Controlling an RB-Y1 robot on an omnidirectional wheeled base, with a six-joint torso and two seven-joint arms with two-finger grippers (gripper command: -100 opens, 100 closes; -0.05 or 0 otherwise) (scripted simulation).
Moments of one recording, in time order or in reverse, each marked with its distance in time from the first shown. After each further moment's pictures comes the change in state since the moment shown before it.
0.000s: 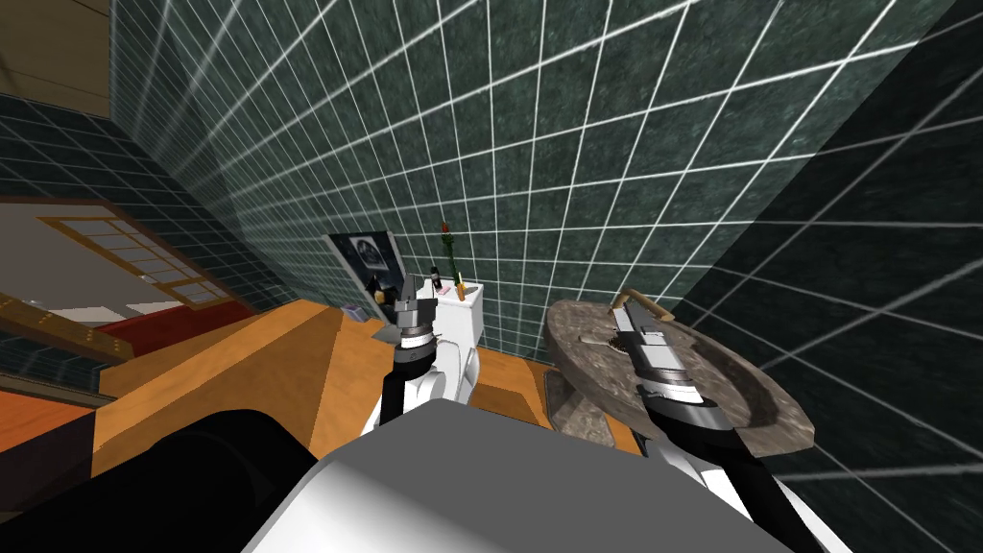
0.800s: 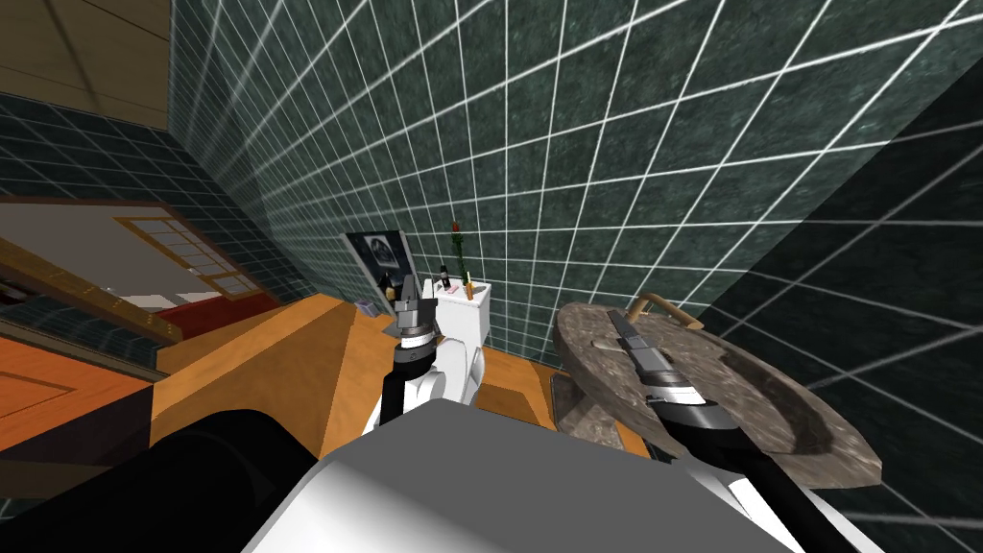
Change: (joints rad) left arm 0.000 0.000 0.000 0.000 0.000 0.000 0.000; right arm 0.030 -0.189 0.005 0.034 -0.109 0.093 0.208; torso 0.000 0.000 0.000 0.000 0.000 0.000
